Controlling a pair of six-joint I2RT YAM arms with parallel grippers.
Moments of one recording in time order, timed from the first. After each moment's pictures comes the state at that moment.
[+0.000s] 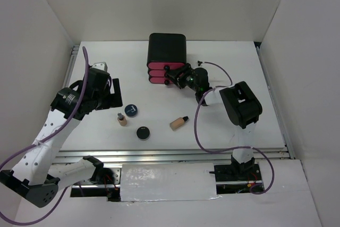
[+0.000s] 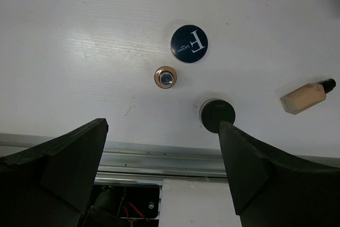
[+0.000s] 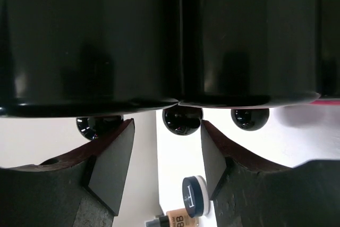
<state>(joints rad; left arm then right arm) -0.44 1.07 1.35 -1.17 -0.32 -0.49 0.41 2.01 1.00 0.84 -0.25 1.30</state>
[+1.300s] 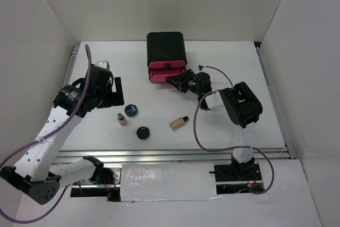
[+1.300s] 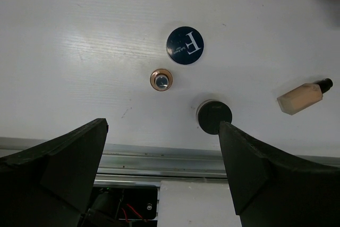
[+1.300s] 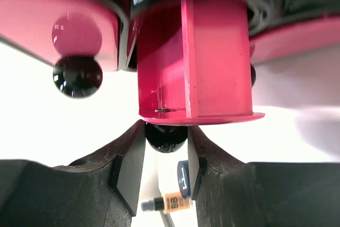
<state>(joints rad) -0.44 1.10 1.36 -1.17 -0.31 -0.50 0.39 2.02 0.92 0.94 -0.32 1.32</state>
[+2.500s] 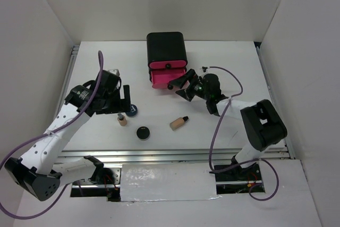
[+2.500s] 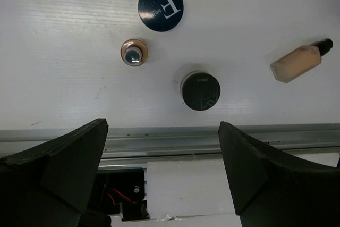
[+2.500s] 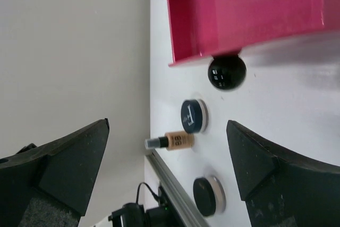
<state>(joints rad) -0.46 1.13 1.28 -1.15 -0.18 -0.53 0.40 1.65 0.75 0.66 -0.40 1.20</state>
